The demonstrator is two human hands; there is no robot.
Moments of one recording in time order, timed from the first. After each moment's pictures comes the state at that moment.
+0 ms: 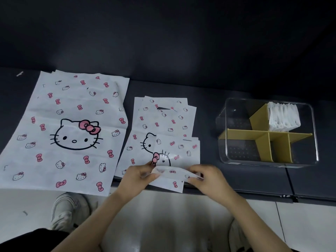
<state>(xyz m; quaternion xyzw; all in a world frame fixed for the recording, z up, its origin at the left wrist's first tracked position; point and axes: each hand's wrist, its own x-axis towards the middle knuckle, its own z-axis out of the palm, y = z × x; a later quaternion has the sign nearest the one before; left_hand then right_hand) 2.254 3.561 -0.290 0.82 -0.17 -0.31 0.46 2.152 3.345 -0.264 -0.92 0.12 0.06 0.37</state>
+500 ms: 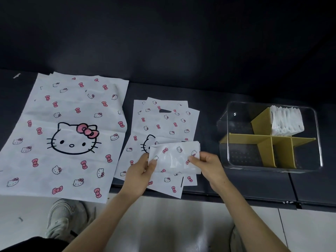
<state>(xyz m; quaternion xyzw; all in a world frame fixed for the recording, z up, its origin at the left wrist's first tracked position) 2.263 3.537 -0.283 0.84 -0.10 -0.24 0.47 2.193 3.335 -0.281 -0.68 0.37 0.02 0.64</state>
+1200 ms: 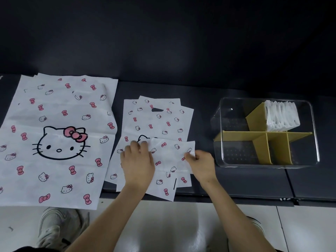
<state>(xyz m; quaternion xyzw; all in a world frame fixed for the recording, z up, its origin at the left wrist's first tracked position) 2.284 3.496 -0.309 0.96 -0.20 0.11 0.15 2.203 3.333 -0.311 -0.74 0.42 -0.02 0.53</state>
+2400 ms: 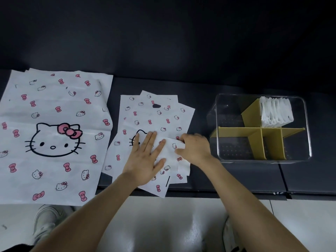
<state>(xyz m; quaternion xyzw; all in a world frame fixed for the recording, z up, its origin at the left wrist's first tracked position) 2.295 3.499 -0.336 0.88 -0.47 -0.03 0.04 2.239 3.317 -0.273 -0.96 0.20 0.15 0.13</state>
